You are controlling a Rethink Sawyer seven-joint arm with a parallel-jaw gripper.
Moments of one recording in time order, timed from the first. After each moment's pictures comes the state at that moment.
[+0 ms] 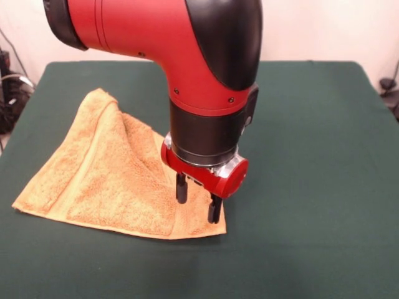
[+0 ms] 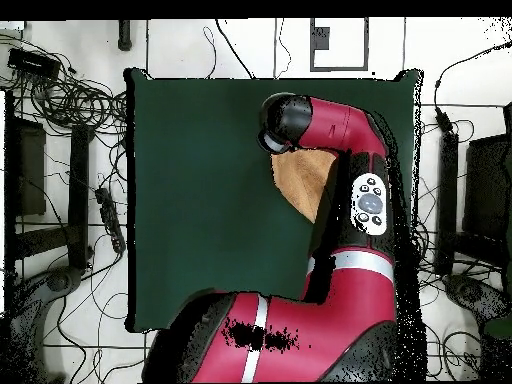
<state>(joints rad) -0.16 -0.20 -0.07 0.90 0.01 0.85 2.24</state>
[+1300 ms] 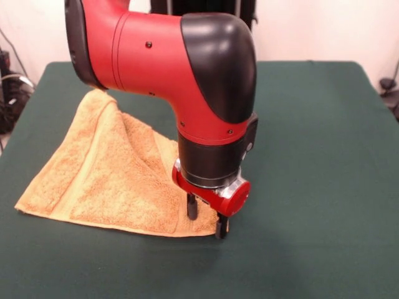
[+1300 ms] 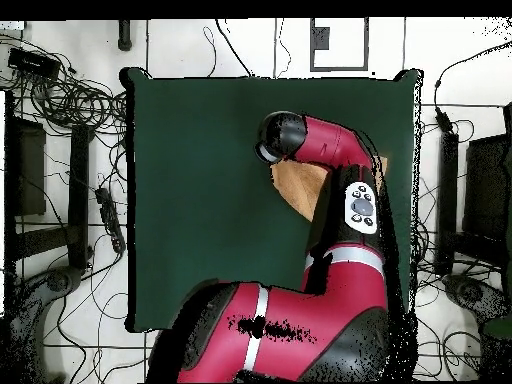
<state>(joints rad) -0.16 -0.14 -0.07 0.96 0.08 0.72 2.24</state>
